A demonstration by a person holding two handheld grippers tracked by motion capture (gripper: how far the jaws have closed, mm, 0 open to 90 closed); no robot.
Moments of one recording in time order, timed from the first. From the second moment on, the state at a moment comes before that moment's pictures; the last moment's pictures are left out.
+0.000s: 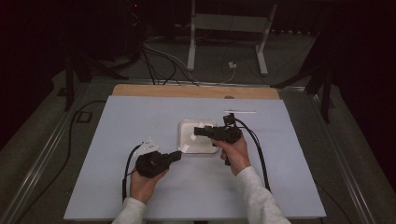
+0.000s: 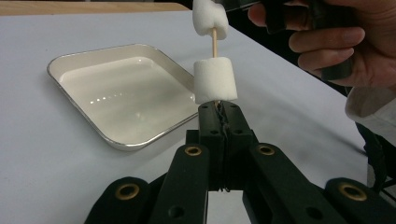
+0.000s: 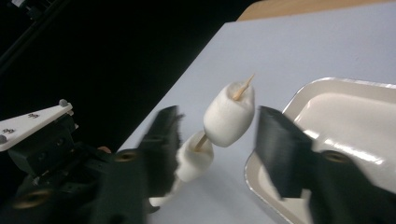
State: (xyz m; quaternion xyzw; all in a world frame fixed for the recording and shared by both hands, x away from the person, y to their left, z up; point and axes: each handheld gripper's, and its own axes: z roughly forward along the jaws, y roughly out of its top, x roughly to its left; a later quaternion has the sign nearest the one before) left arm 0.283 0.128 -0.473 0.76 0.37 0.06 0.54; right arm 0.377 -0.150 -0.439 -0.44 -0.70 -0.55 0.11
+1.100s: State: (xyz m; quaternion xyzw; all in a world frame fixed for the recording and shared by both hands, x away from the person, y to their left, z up) left arm 0.282 0.130 -0.482 0.76 0.36 0.06 0.53; right arm 0.379 -0.152 -0.435 -0.47 -0.67 -0.56 0.13
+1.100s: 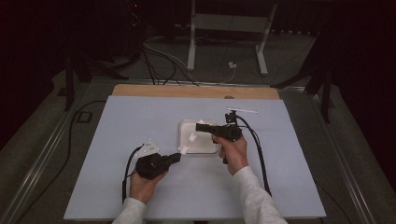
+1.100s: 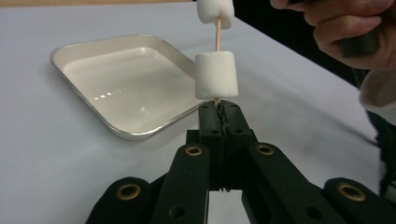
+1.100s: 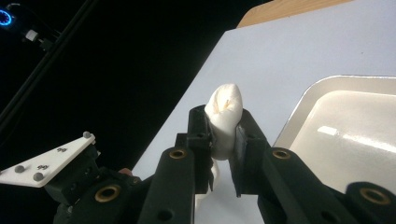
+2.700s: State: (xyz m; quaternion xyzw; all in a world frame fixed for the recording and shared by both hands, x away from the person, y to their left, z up) left arm 0.286 0.152 -0.490 0.75 0.41 0.07 0.51; right arm 0.404 -0.173 -0.461 -0.52 -0.70 -0.48 0.04
